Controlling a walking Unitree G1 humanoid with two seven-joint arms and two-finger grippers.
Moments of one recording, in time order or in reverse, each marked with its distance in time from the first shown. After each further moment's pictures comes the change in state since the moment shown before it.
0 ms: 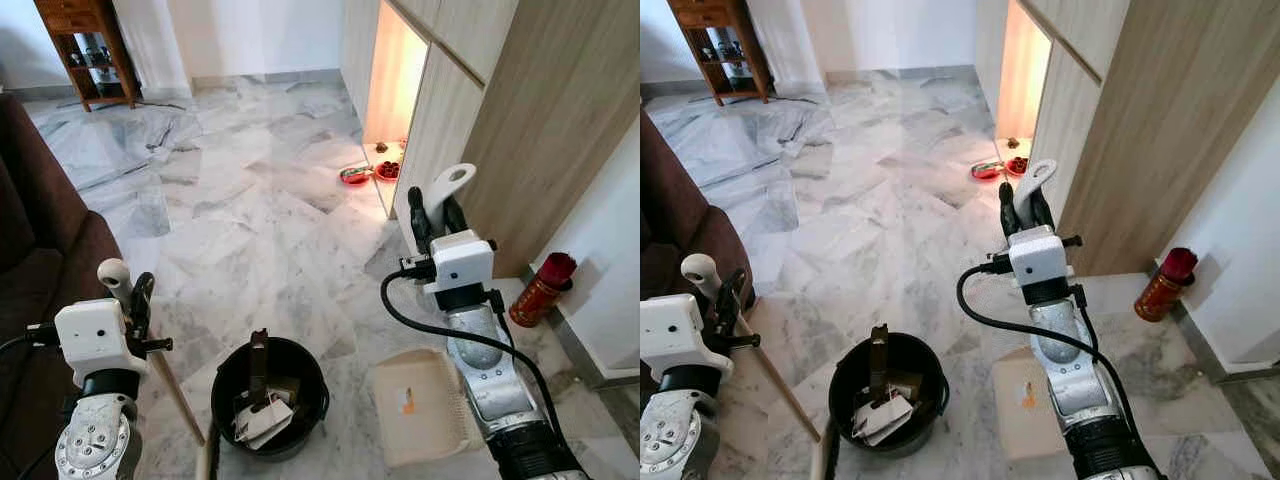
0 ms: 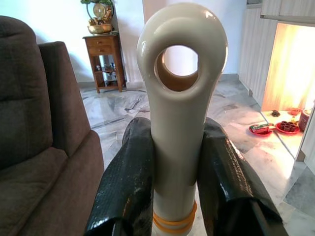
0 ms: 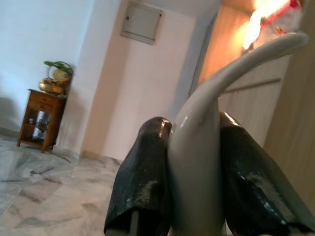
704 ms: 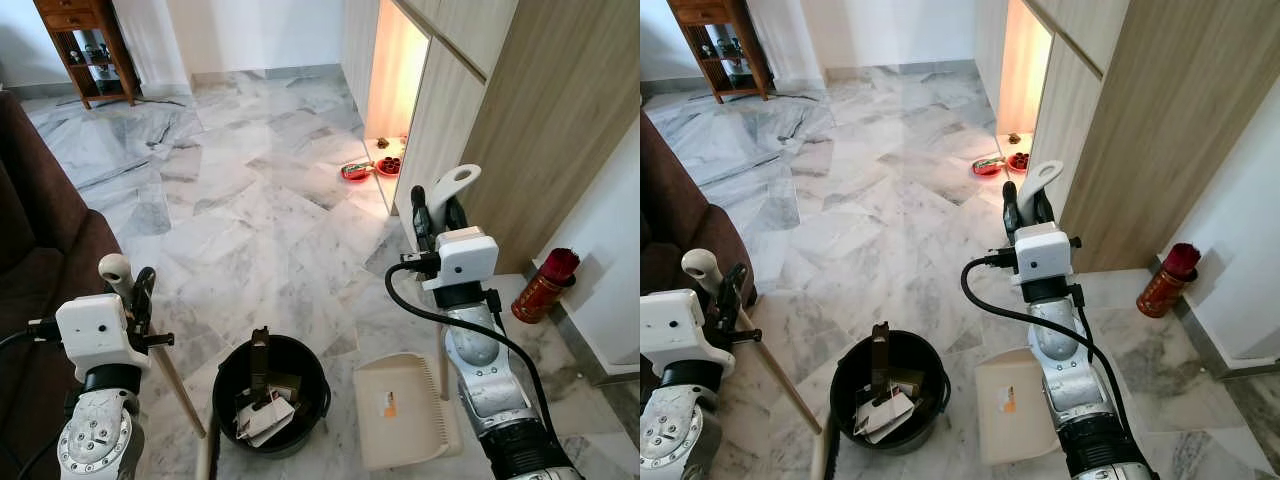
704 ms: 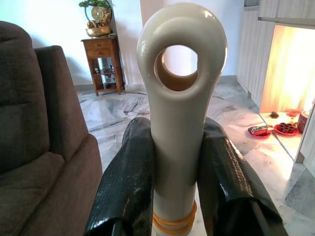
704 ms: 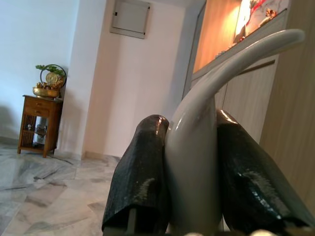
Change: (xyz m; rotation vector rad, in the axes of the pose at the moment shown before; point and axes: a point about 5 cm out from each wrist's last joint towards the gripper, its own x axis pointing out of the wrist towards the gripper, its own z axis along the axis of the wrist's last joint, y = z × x) left arm 0.004 -0.003 0.004 -0.008 -0.019 -0.003; right arm 0.003 0.003 0.001 0.060 0.004 -0.021
